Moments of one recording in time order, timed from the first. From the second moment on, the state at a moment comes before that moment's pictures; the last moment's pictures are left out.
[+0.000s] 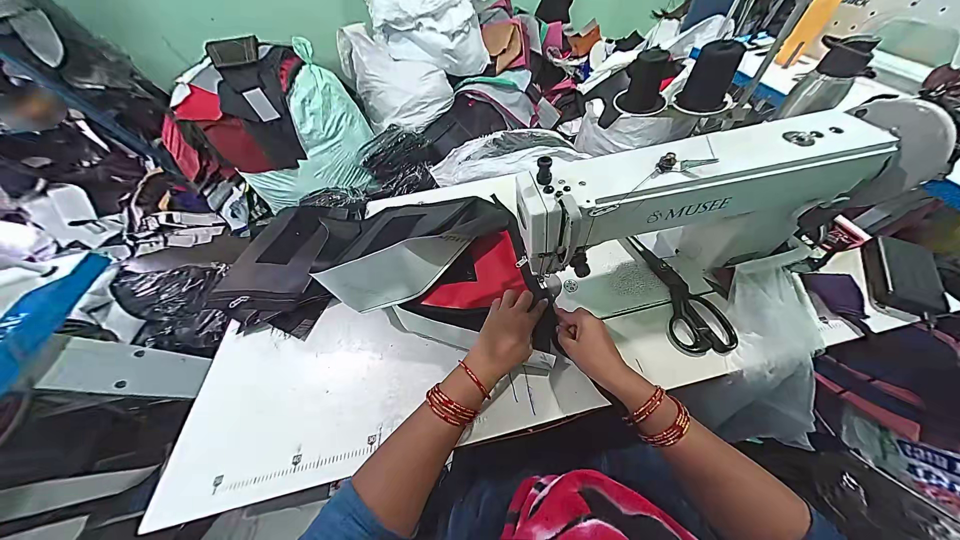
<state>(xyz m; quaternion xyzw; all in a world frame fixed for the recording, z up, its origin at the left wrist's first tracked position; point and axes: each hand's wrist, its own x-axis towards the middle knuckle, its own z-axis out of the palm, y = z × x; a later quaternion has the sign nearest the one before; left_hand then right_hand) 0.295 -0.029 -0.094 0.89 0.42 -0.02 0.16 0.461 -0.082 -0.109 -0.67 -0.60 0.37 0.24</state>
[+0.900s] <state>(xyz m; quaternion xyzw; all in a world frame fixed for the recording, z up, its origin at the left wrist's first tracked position) 0.286 -0.035 -0.138 0.86 0.40 0.26 0.20 0.467 -0.081 -0.108 -0.62 -0.59 0.43 0.29</state>
